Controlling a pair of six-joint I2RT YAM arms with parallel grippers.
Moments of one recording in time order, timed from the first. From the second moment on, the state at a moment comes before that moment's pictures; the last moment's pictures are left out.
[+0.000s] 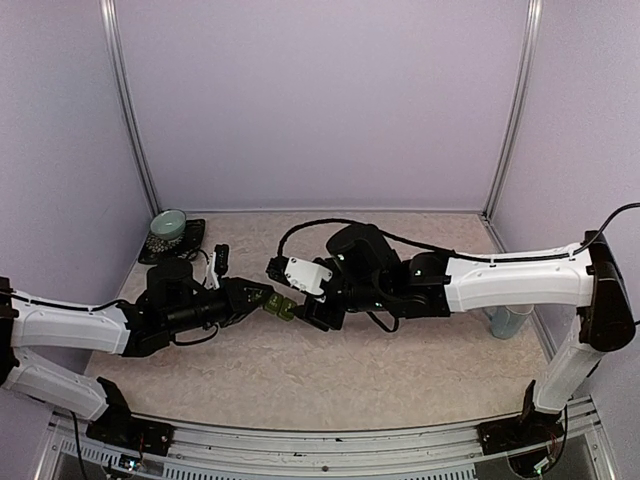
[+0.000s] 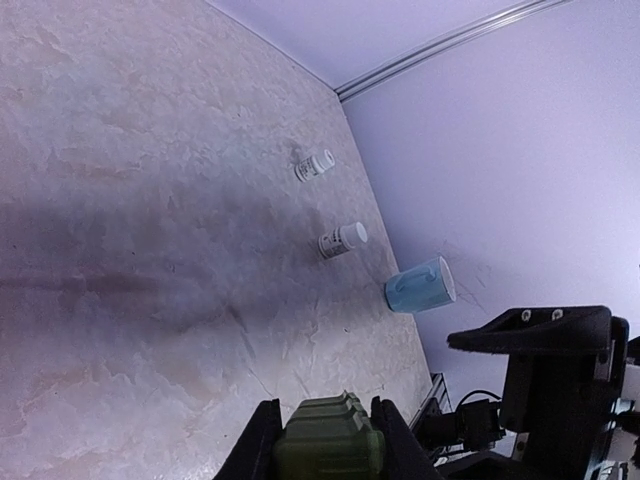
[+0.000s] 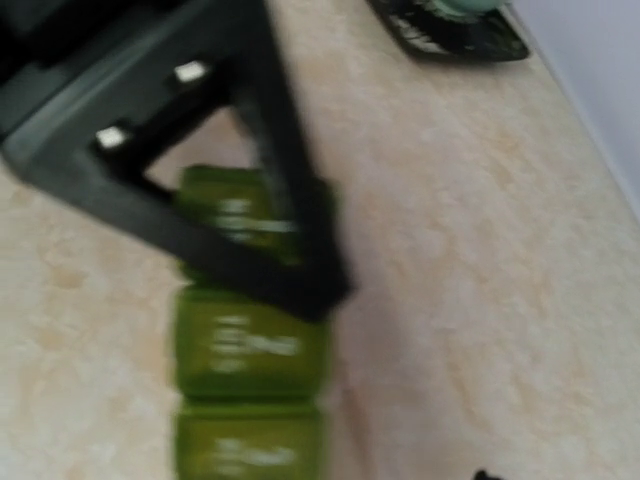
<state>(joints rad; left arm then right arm) -0.77 1.23 0.46 0.53 0.17 -0.98 1.14 1.67 1.26 -0.13 0.11 -0.39</state>
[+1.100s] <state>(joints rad) -0.77 1.23 0.47 0.52 0.15 -0.97 1.18 1.84 1.36 -0.12 0.24 -0.38</state>
